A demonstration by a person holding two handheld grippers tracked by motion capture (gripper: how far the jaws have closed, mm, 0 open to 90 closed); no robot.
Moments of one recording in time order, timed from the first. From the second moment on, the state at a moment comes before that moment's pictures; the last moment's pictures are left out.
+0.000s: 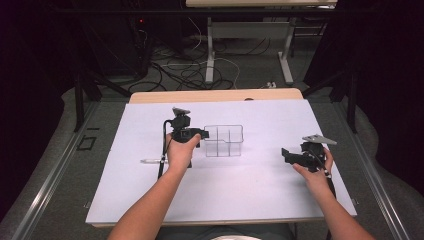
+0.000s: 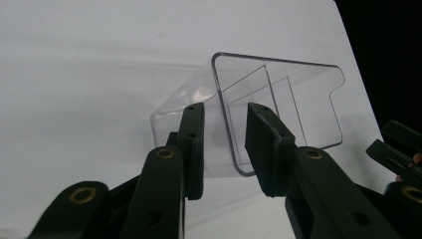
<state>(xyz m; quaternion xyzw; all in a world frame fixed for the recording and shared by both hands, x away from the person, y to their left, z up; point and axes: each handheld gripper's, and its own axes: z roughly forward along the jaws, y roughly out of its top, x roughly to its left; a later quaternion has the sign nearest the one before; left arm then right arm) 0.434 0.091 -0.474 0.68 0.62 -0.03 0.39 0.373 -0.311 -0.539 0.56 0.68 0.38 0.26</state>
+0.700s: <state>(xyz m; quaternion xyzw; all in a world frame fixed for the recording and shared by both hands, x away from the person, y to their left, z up) 0.419 0.129 -0.474 0.68 0.60 -0.01 0.43 0.373 -0.310 -0.540 0.56 0.68 0.38 0.26</state>
